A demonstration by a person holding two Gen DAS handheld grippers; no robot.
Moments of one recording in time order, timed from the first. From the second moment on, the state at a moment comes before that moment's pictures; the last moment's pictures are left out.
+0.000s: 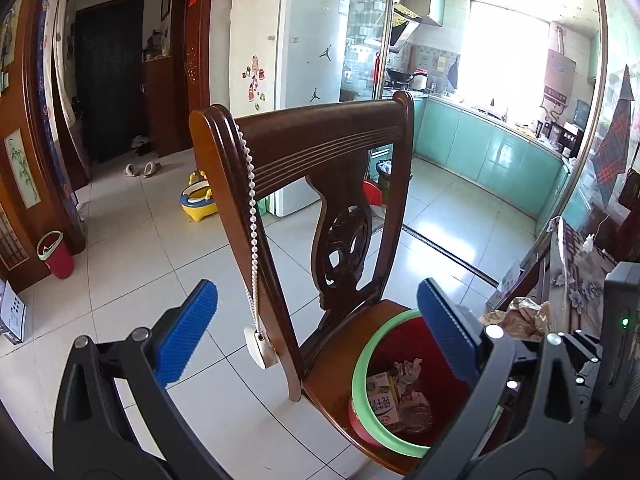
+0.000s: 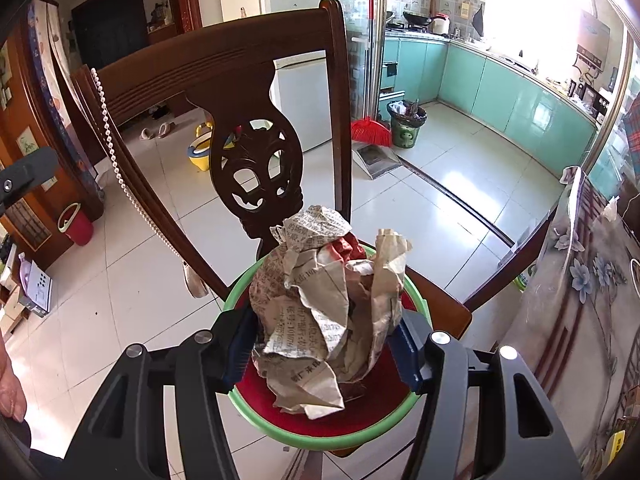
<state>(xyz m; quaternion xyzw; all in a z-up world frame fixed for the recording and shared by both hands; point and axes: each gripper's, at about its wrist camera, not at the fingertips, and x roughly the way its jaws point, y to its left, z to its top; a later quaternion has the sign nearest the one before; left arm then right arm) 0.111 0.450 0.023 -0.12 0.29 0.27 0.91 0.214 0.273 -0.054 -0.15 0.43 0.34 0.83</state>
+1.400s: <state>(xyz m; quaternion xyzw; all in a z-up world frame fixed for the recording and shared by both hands) 0.127 0.335 0.039 -0.04 0.29 0.14 0.95 0.149 0.093 0.017 -0.10 0.38 0.28 0.87</state>
